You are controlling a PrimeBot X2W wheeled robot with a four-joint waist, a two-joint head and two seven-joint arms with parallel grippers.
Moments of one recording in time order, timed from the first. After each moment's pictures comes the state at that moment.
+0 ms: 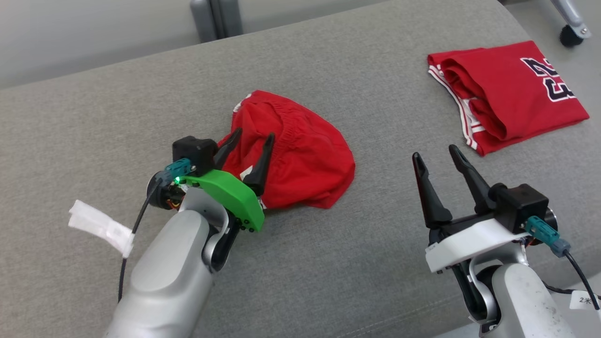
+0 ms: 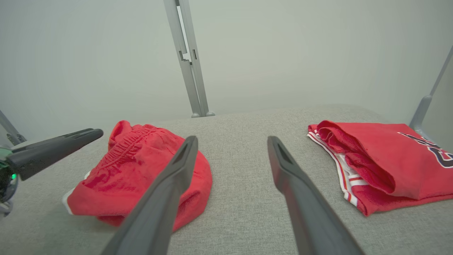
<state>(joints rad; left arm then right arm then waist) -0.64 0.07 -0.52 0.69 -0.58 -0.12 -0.13 -0.17 -0.07 0.14 0.03 0.20 0.13 -0.10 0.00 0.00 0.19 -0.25</state>
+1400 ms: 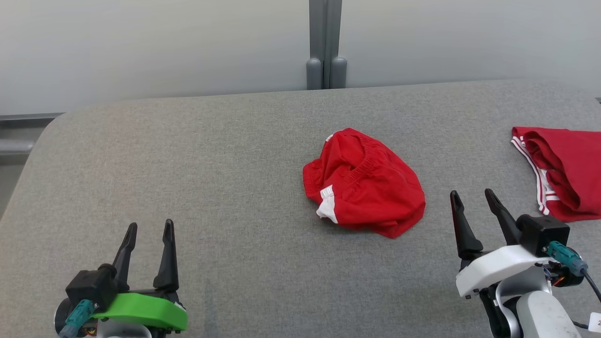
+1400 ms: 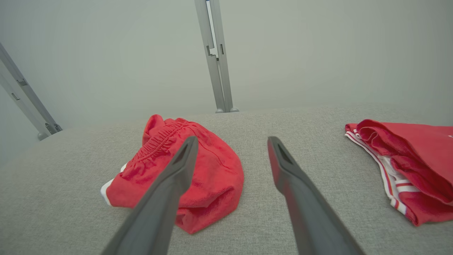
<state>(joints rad) -0.05 0.12 -0.08 0.25 -0.37 -0.12 -0.26 -0.08 -0.08 0.01 0.17 0.21 0.13 -0.11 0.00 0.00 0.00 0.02</state>
